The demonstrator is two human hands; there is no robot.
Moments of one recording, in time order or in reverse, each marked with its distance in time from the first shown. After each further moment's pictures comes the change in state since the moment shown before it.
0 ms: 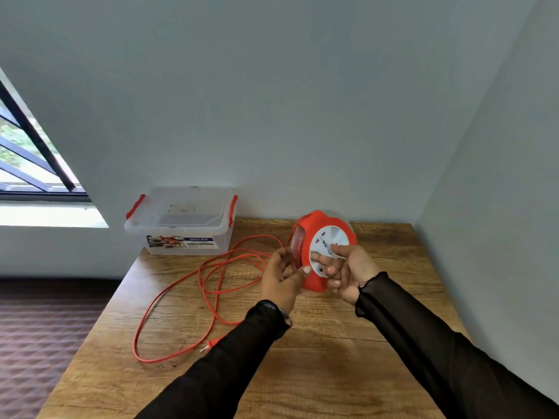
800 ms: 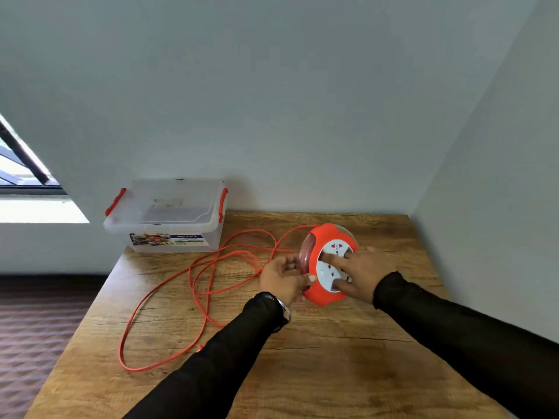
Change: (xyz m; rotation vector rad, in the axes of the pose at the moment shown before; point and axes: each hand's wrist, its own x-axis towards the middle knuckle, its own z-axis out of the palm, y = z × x) left_hand 0.020 -0.002 0.003 0.137 -0.047 -0.234; right_hand 0.039 -0.008 -0.056 -2.279 0.040 -0.786
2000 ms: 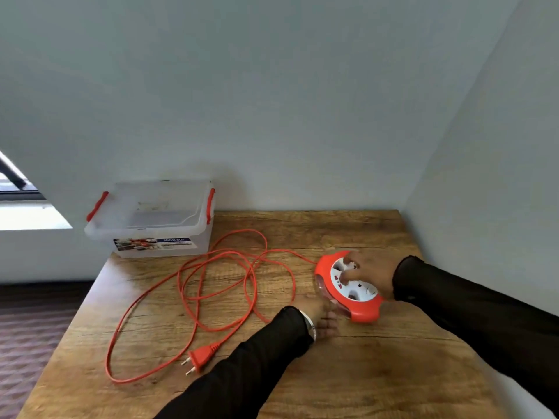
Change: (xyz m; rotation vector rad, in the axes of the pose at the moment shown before) left_hand 0.000 -0.039 0.051 0.040 -0.154 -0.559; right_hand -0.009 0.046 0.000 -0.048 -0.375 -0.212
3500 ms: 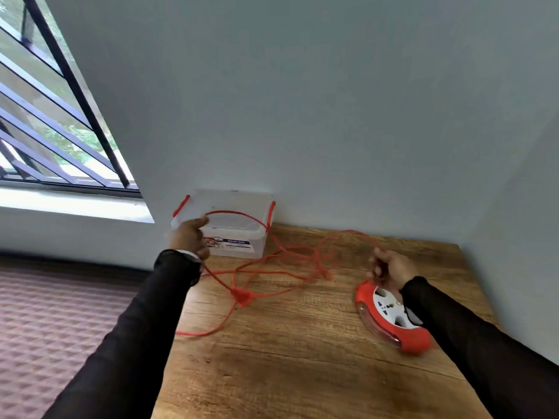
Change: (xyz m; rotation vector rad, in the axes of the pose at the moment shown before) left_hand -0.130 0.097 -0.234 -0.514 0.620 0.645; right_hand 0.059 -0.039 -0.025 2.080 0.557 0.512
